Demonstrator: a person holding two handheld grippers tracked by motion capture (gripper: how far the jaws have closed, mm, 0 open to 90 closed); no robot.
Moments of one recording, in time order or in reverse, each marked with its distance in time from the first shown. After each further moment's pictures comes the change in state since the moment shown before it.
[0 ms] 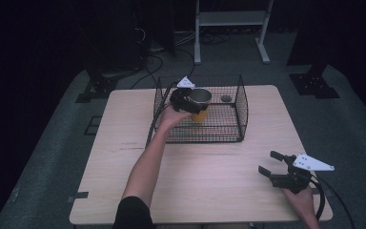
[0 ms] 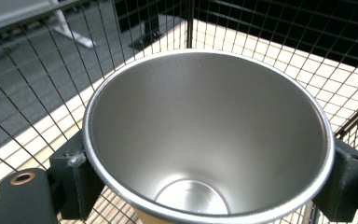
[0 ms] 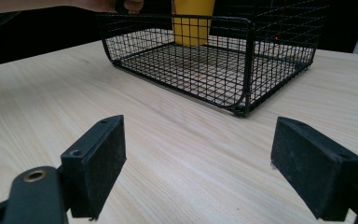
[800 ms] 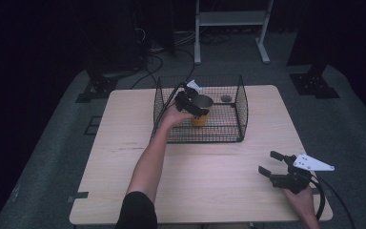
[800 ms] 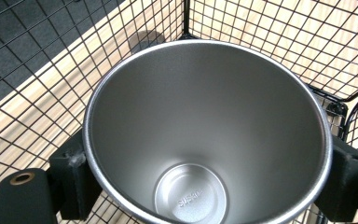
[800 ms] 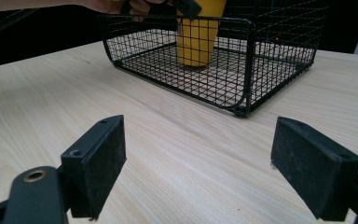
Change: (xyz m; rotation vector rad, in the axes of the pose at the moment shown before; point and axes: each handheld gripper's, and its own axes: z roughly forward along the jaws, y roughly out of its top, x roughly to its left) left arm 0.003 -0.001 0.024 0.197 -0.011 0.042; right arm 0.000 0.000 0.000 -0.003 0.003 -0.001
